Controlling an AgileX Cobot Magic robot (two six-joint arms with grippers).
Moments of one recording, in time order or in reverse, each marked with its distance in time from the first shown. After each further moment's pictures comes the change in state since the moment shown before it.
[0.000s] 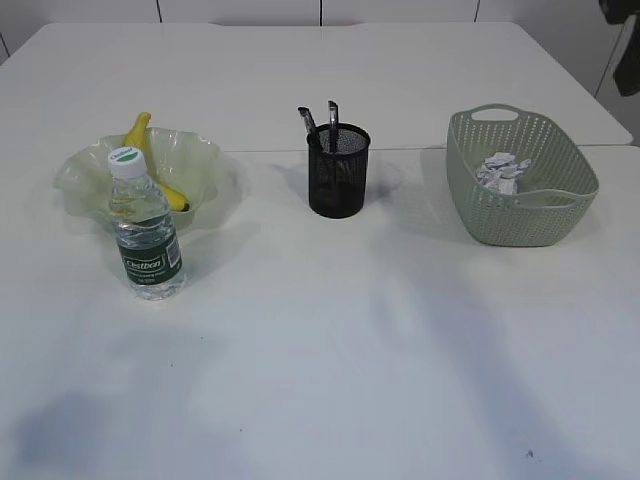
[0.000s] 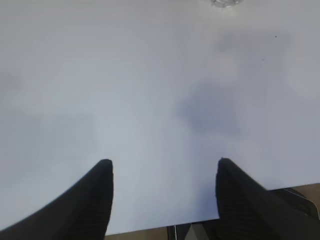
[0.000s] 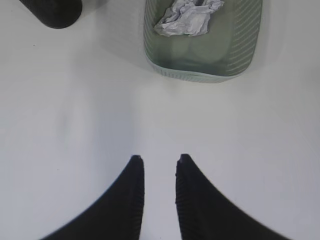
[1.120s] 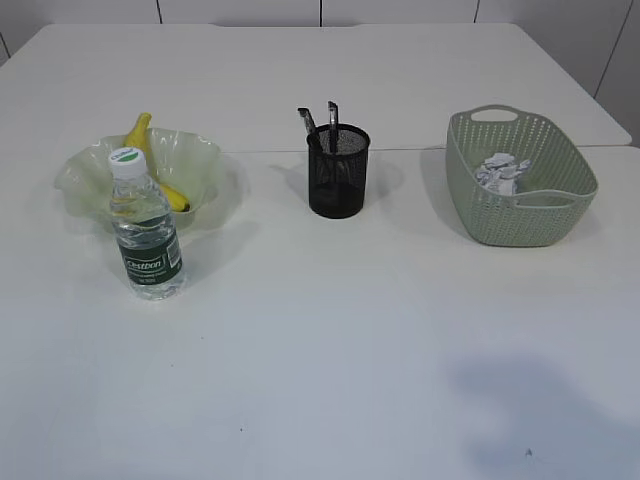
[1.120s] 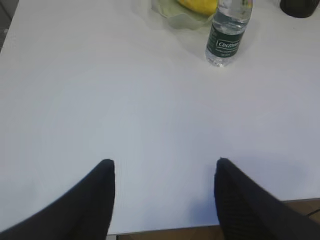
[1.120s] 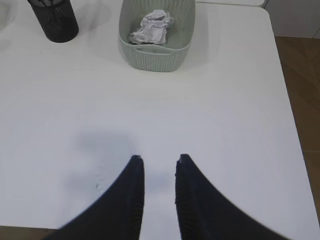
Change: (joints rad) left arm 0.000 -0.561 0.000 0.043 0.196 -0.063; right arm 0.000 -0.839 0.472 -0.079 0.016 0.006
